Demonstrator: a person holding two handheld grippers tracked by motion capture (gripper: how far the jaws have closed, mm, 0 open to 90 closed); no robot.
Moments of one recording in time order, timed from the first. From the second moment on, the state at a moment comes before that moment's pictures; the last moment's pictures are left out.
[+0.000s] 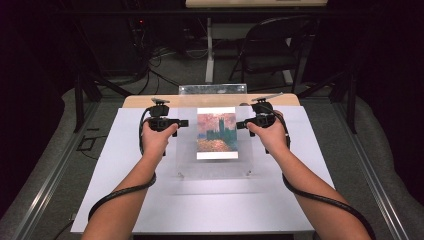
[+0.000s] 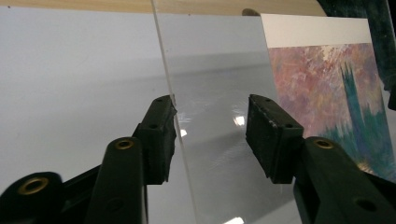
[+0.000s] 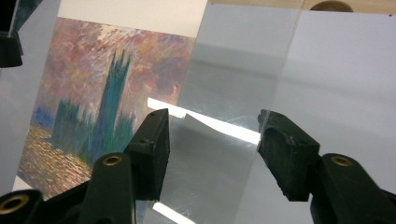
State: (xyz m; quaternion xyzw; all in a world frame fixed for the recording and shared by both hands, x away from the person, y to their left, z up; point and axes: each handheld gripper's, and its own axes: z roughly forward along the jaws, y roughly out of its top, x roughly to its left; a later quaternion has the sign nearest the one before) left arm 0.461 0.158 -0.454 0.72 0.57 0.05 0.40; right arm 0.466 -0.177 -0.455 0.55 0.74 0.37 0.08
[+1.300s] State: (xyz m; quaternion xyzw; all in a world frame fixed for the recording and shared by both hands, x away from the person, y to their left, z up) left arm 0.371 0.176 -0.412 0.75 0.49 0.09 0.44; right arm 0.371 -0.189 -0.412 0.47 0.78 0.39 0.15
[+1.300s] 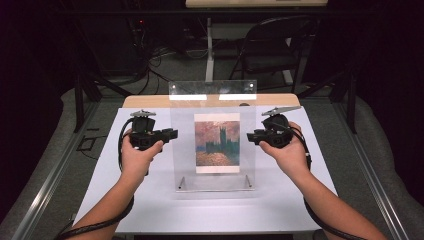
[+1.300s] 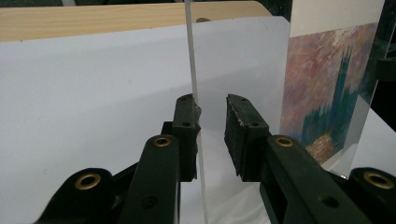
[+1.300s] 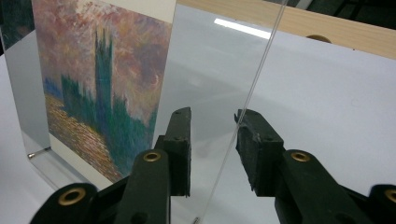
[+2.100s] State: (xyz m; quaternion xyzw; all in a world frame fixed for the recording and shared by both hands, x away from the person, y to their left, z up) left arm 0.327 0.187 -0.414 0.75 0.45 0.07 0.48; right arm 0.325 -0.202 -0.414 0.44 0.78 0.43 0.15
